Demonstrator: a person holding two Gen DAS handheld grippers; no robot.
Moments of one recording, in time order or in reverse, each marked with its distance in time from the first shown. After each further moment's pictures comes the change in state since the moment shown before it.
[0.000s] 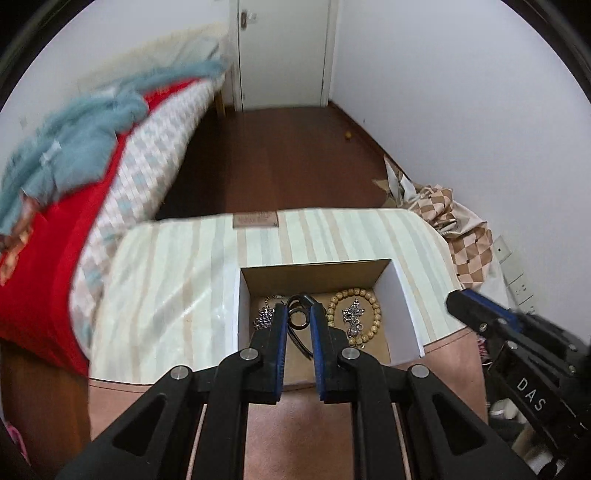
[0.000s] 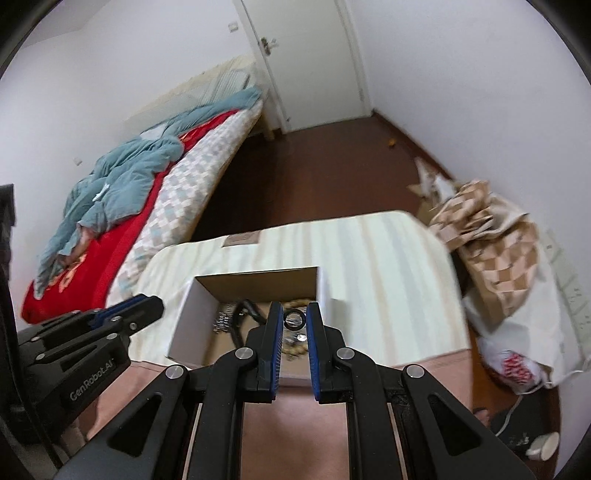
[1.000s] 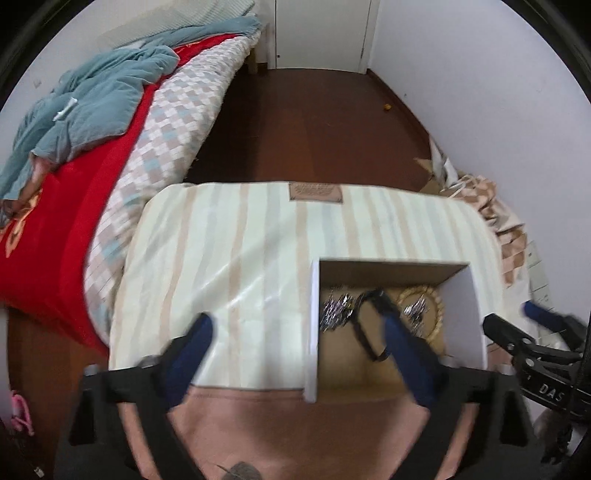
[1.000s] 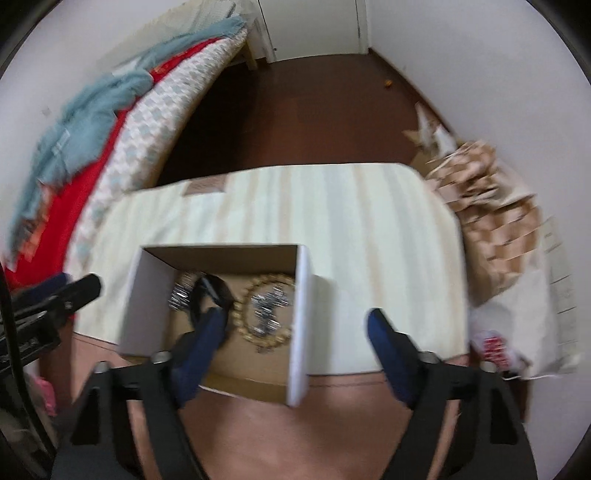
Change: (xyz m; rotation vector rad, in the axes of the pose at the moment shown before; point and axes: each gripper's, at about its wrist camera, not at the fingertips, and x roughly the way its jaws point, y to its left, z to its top) left arm 0.027 0.053 0.010 -0.076 0.129 0.108; right arm 0.071 -0.003 0.023 -0.066 0.275 -0.177
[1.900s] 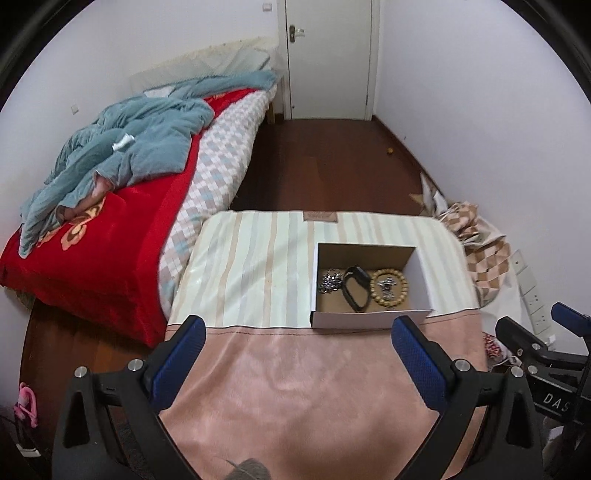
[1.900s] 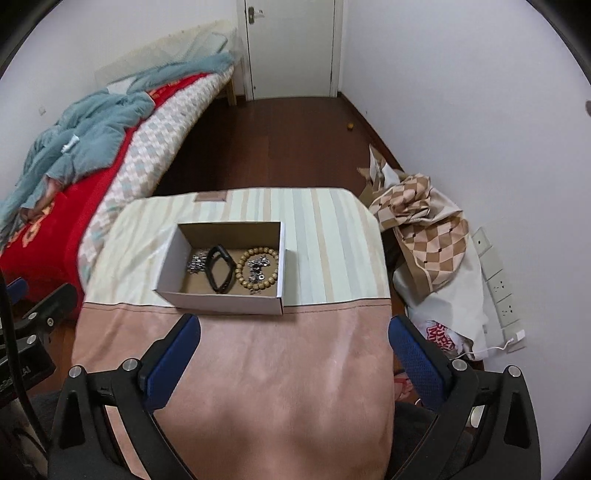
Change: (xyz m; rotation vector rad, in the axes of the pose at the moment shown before) left arm -0.165 -0.012 -0.090 -0.002 -0.221 0.059; right arm -0.170 0.023 -0.094 -0.003 -0.171 -0.129
